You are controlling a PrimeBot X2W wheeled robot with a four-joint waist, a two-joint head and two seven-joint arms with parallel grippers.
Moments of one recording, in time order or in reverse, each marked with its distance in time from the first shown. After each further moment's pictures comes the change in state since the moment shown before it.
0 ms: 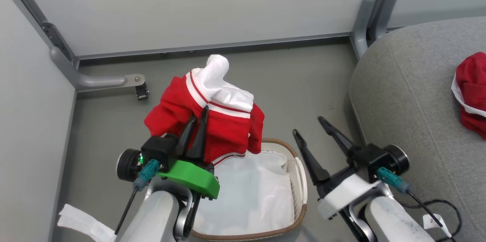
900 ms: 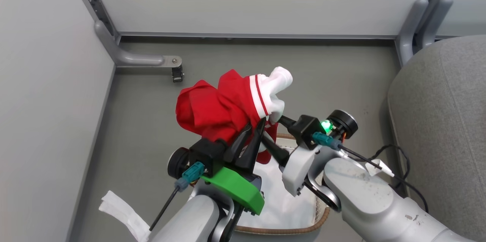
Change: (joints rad) left arm -0.065 -0.001 -0.304 -0.029 -0.211 0.027 0.000; right arm -0.425 0.004 0.457 0.402 0.162 0.000 -0.001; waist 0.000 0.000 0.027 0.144
